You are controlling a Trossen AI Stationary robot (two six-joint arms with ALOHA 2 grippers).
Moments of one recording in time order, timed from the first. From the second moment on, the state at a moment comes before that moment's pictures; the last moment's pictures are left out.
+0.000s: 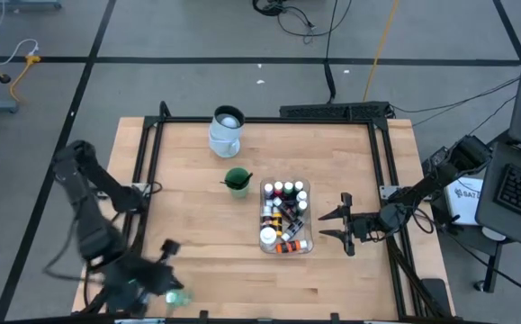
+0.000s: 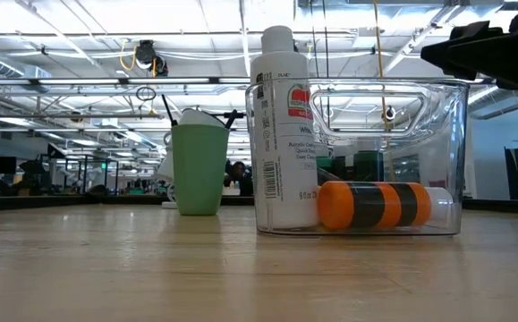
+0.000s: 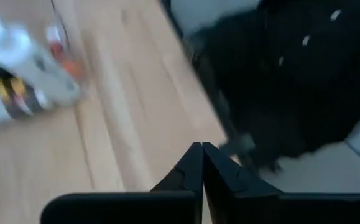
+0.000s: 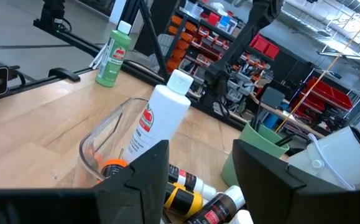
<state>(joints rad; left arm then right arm) -0.96 1.39 1.31 -0.82 -0.33 -0.48 0.64 1.11 0.07 1.04 0.55 -0.42</state>
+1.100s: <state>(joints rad) -1.26 1.44 0.99 -0.52 -0.81 -0.95 0.64 1.11 0.07 1.04 0.55 -0.42</state>
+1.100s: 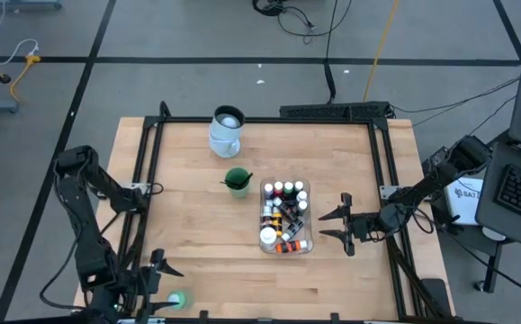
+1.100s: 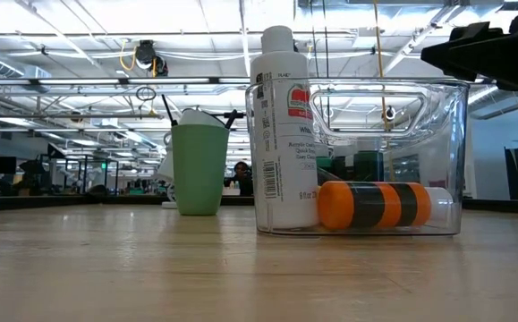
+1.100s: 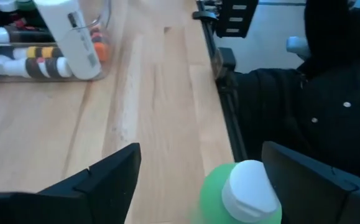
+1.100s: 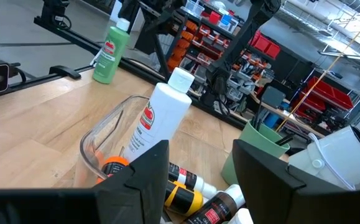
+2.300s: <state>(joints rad) -1.31 1.41 0.99 -0.39 -0.76 -0.78 0.64 1.11 0.07 1.04 0.55 -0.43</state>
